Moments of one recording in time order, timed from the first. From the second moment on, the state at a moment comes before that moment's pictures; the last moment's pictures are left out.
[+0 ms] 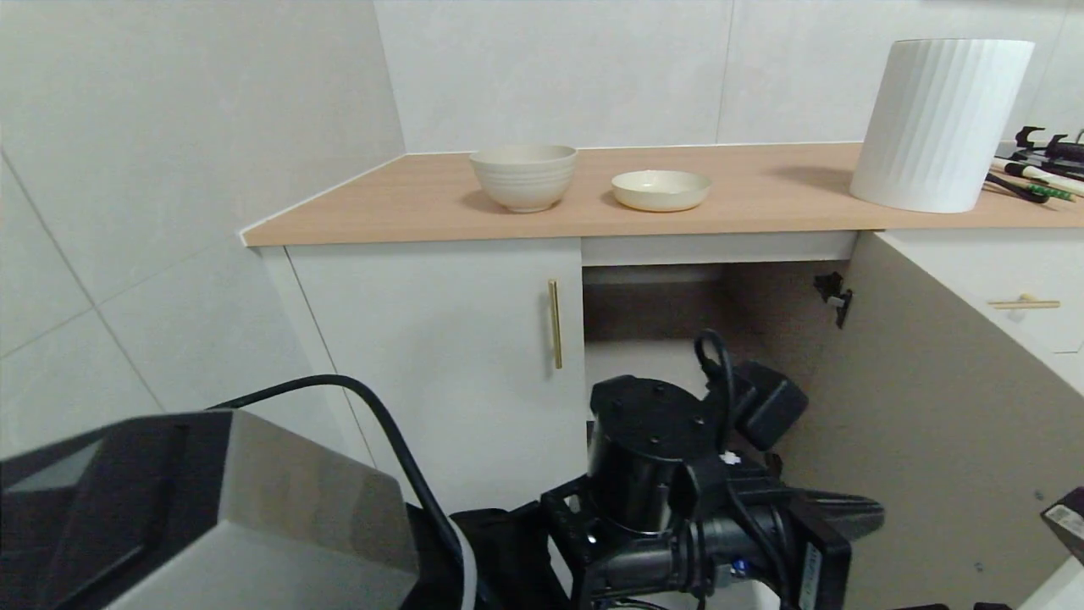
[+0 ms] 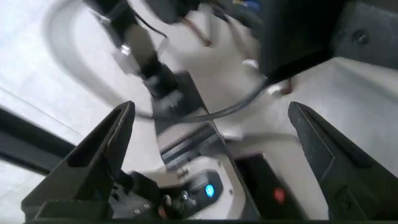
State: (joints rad) left arm -1.02 2.11 -1.02 -0.98 -0.38 -0.37; right arm 0.74 1.13 -0.06 -0.95 0.59 0.39
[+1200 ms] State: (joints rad) left arm -0.31 1.32 -0.59 -0.49 -0.09 -0.30; right arm 0.44 1.68 -0.83 -0.52 0.06 0.13
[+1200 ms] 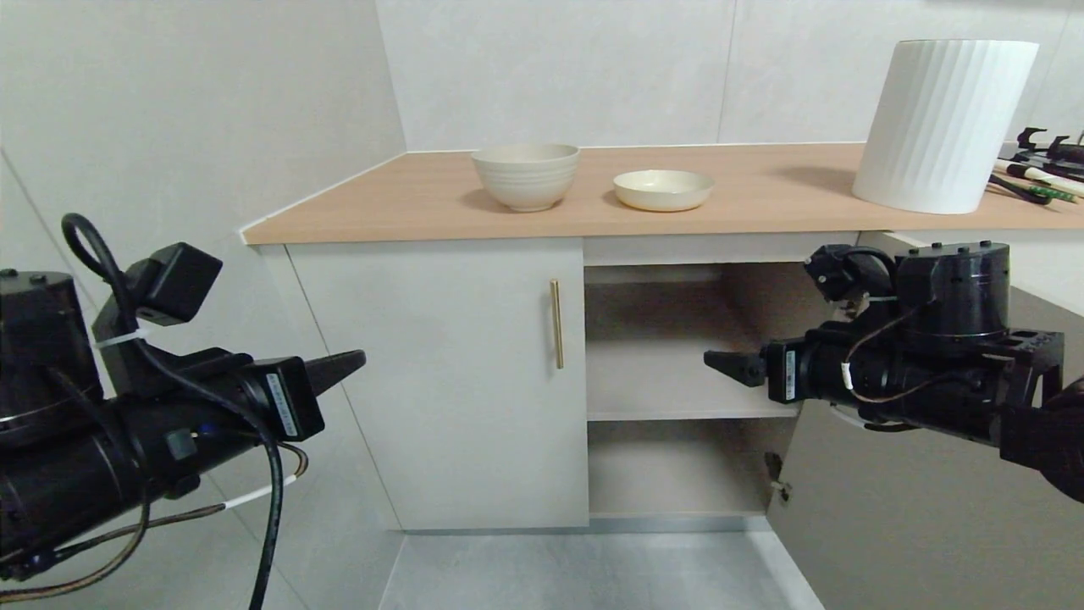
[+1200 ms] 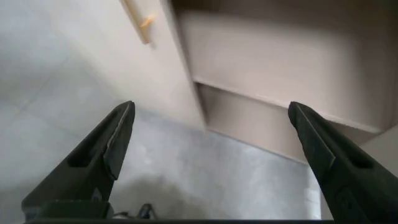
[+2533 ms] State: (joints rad) left arm -0.30 1.26 -0.60 -0.49 -0.14 -0.30; right arm 0.45 1.46 -0.83 -0.29 0.15 0.14
